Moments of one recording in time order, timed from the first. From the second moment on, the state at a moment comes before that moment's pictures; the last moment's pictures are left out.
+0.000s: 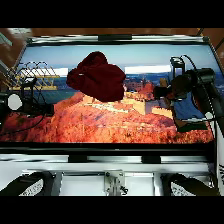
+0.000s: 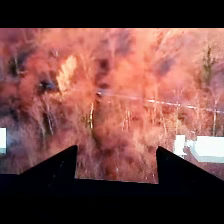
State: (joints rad) left arm -0.09 -1.06 0.97 1.61 -1.14 -1.70; right arm 0.16 -1.28 1.29 1.54 -1.18 -1.37
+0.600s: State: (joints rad) left arm -0.09 -1.06 0.97 1.61 -1.14 -1.70; right arm 0.16 -1.28 1.29 1.54 -1.18 -1.37
